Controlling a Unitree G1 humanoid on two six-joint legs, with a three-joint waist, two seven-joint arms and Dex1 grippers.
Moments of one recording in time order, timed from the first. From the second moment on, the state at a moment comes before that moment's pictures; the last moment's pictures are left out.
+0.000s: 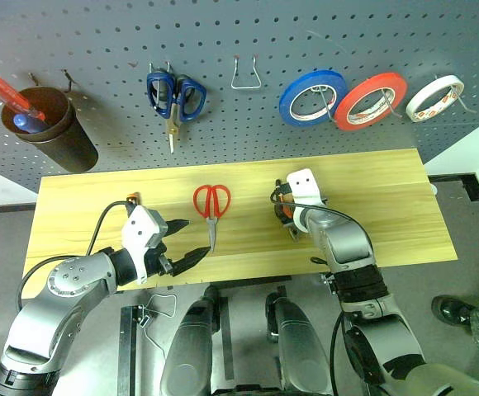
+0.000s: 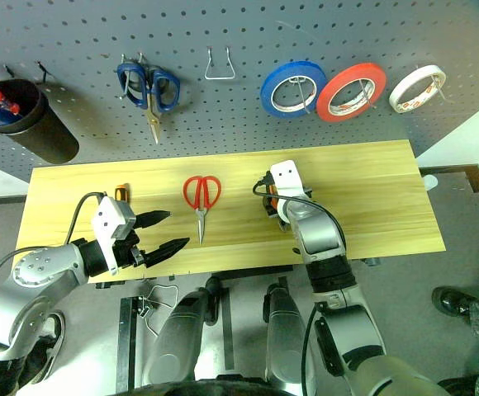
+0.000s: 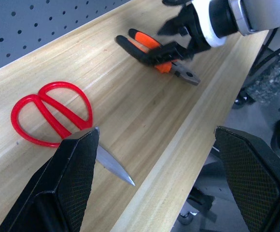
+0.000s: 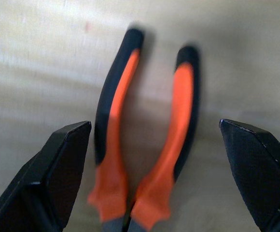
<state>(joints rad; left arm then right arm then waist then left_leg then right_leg) 0.02 0.66 0.09 -0.55 -0.51 0.58 -0.71 -0.59 -0.16 0.09 0.14 -0.04 0.97 0.13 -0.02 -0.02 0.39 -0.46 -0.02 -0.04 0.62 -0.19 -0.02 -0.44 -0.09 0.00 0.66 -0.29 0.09</state>
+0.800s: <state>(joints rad) 0.00 0.65 0.10 -0.56 -0.52 0.58 -0.69 -0.55 -0.21 0.11 0.08 -0.03 0.92 0.20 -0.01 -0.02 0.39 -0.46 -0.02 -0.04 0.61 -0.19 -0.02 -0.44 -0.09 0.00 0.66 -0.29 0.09</state>
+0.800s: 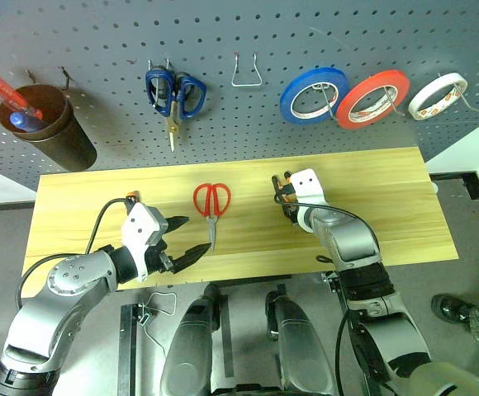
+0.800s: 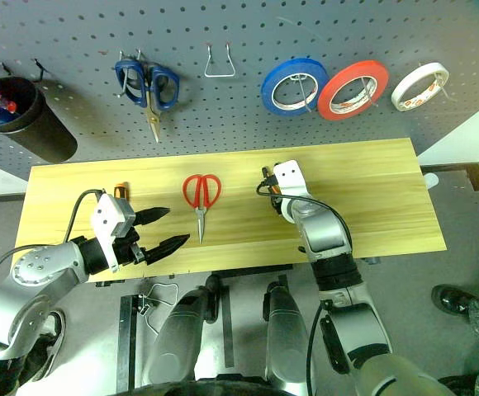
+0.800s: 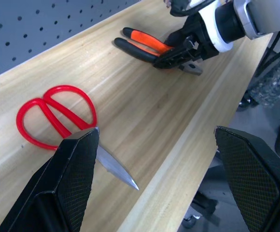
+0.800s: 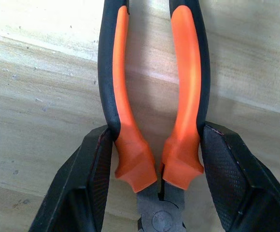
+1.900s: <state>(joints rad) -0.08 0.42 0.14 -0.41 -0.59 0.25 -0.76 -0.61 -0.24 -0.16 -0.71 0.64 0.81 0.34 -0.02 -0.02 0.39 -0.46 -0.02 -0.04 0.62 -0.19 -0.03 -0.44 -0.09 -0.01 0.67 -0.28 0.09</state>
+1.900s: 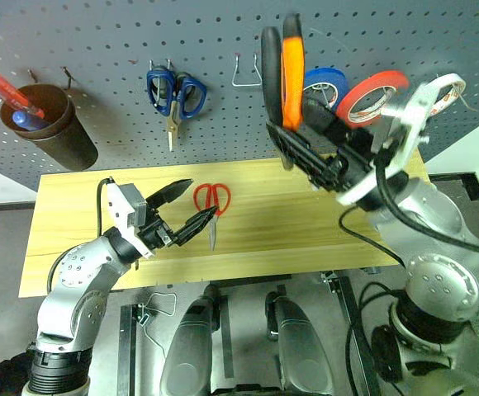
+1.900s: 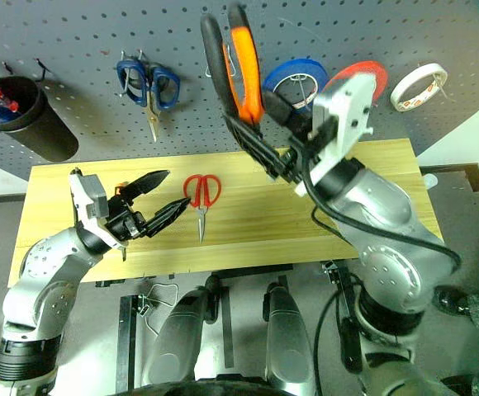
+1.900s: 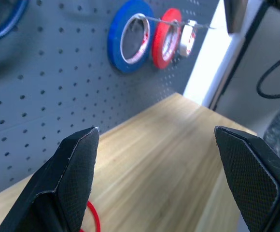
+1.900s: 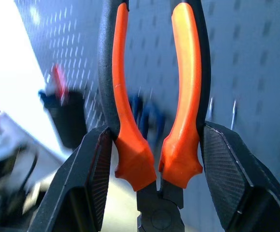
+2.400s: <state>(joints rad) -0.09 0.29 0.18 -0.35 -0.59 0.07 -0.69 -0.85 -0.15 0.01 -0.21 0.34 0.43 0.28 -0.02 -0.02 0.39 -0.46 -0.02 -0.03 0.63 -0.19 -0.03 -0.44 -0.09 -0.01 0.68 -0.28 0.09</state>
